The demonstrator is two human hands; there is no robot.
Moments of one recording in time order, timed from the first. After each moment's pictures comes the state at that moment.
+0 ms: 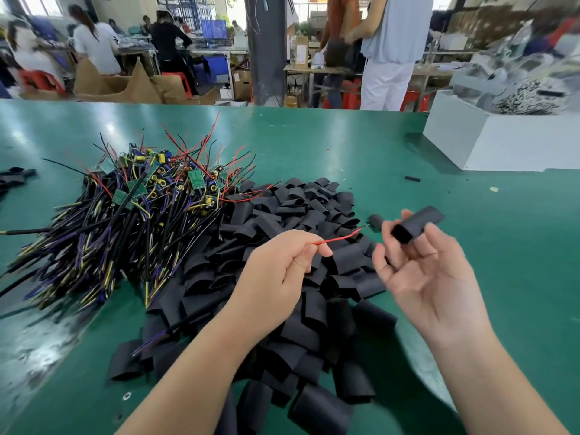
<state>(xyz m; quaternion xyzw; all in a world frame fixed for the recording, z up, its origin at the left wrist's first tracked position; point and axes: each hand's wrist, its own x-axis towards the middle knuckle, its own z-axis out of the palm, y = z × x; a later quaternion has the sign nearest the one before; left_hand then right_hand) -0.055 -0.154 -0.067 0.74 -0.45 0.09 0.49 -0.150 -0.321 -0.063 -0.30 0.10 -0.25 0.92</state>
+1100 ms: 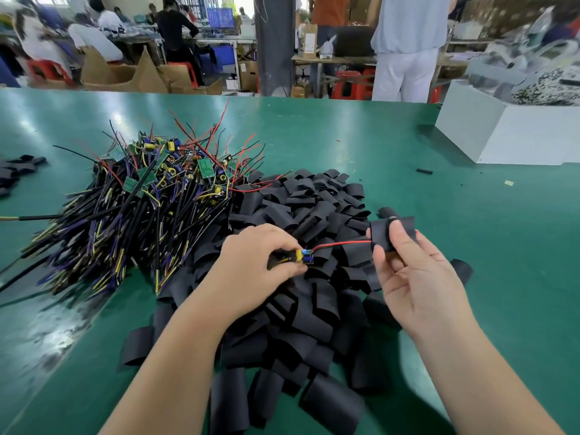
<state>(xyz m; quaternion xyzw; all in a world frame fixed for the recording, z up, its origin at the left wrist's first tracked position) -0.028 -0.123 -0.070 0.86 -0.39 0.01 0.33 -0.141 -0.292 -0.062 -0.34 0.22 -0.29 0.87</state>
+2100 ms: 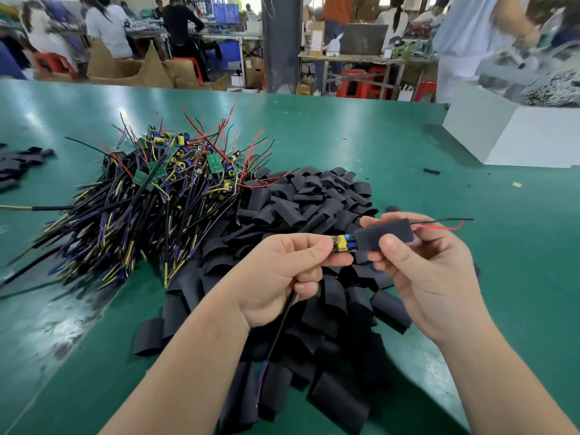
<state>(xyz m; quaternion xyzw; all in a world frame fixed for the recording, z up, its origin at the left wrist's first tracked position) -0.047 -0.137 -0.067 0.49 -0.22 -0.42 0.73 -0.148 -0.295 -0.065 -0.58 0.01 -0.27 0.77</state>
